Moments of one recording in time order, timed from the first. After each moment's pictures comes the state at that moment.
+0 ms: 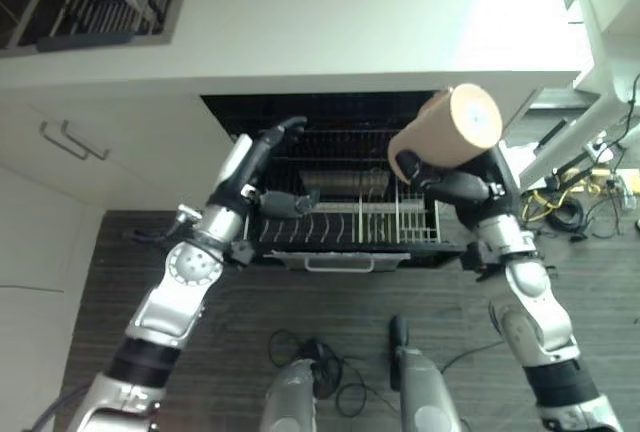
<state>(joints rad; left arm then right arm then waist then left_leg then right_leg) -0.37 0.61 -0.15 -0.05 -0.08 0.02 -0.04 -0.29 -0.41 0.11 -0.15 0.60 -0.07 -0.11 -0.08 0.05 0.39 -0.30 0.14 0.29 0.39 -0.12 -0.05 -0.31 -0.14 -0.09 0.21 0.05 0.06</state>
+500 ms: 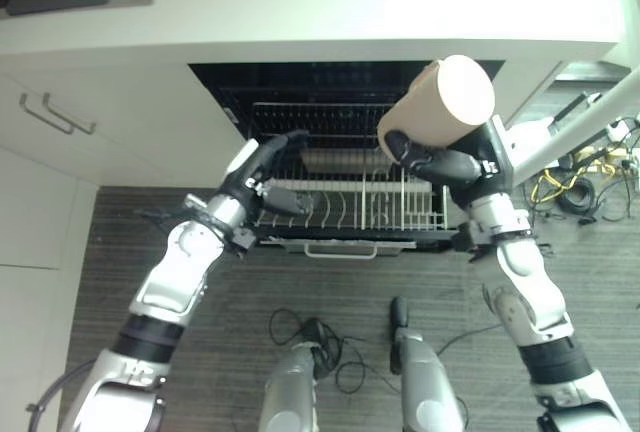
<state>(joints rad) -0.45 0.62 -0.17 0.06 -0.19 0.23 -0.21 -0.37 -0.43 0.15 -0.12 0.56 -0.07 -0.14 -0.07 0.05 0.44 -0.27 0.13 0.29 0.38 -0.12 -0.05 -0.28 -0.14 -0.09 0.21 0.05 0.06</state>
